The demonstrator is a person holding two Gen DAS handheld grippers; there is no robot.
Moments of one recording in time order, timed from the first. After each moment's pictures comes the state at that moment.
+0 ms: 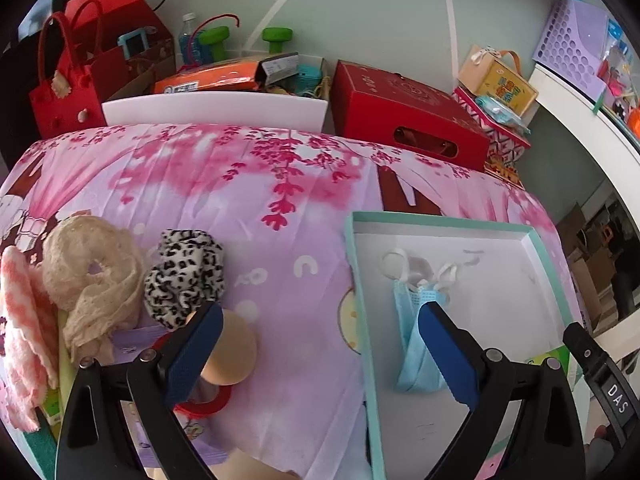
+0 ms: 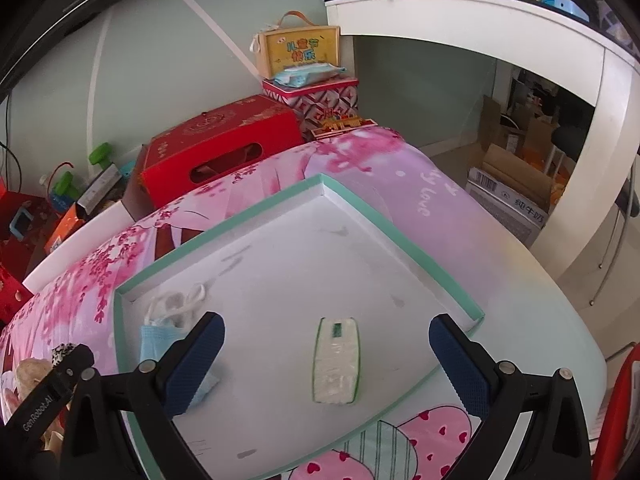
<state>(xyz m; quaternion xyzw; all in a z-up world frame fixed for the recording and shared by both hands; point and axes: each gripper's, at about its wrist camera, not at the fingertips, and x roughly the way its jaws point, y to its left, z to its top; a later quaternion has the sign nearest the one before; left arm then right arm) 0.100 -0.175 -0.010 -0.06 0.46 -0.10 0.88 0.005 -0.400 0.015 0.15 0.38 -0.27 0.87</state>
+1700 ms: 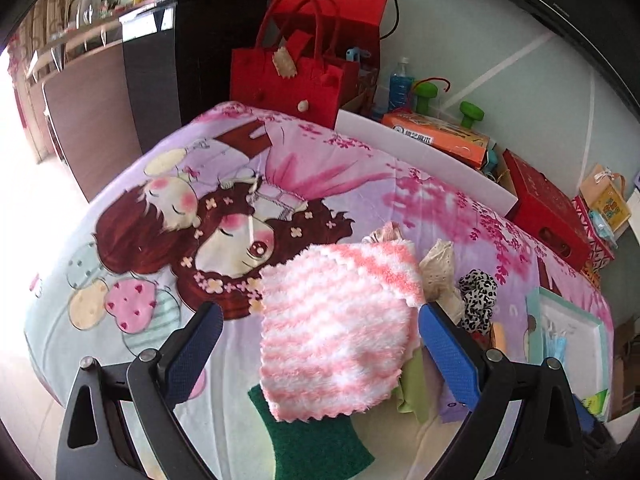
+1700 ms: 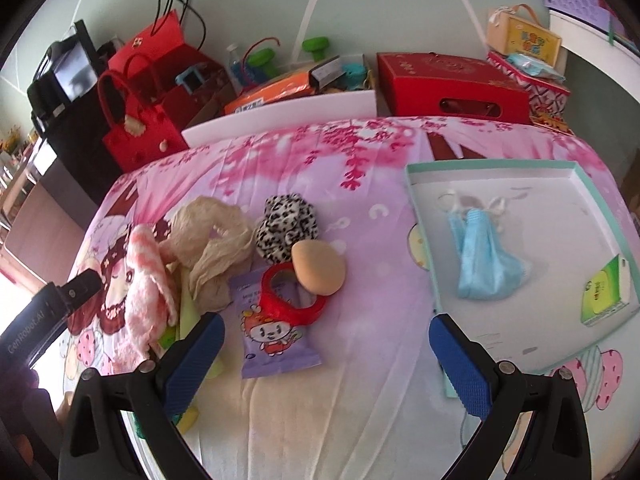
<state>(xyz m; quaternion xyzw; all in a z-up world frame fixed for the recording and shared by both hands) 0.027 0.060 0.029 -0.14 0.42 0.11 0.89 0.024 -0.168 0.007 0.08 0.47 0.01 0.88</state>
